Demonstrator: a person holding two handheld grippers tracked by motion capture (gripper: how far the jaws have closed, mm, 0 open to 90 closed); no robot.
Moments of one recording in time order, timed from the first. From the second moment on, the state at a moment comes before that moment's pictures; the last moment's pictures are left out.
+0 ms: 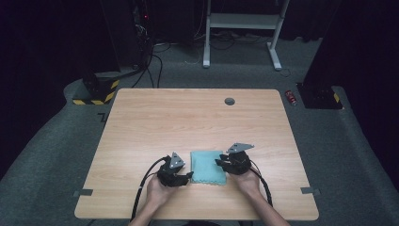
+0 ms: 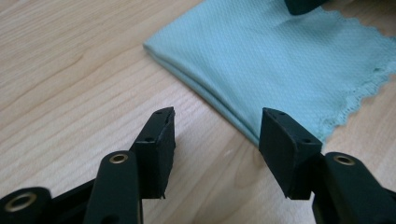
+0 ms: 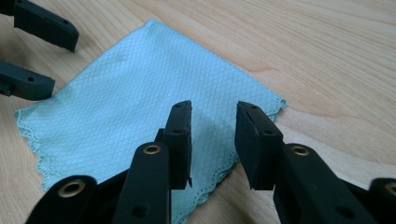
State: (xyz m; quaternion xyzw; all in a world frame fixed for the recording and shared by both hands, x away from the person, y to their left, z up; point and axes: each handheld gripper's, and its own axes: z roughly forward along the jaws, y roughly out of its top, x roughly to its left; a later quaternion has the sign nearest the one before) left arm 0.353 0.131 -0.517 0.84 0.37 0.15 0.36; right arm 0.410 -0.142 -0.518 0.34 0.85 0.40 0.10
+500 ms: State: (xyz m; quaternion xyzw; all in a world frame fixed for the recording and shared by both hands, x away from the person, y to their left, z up) left arm 0.354 0.166 -0.503 0.79 0.42 0.14 0.43; right arm 0.406 -0.181 -0.493 0.37 0.81 0.44 0.13
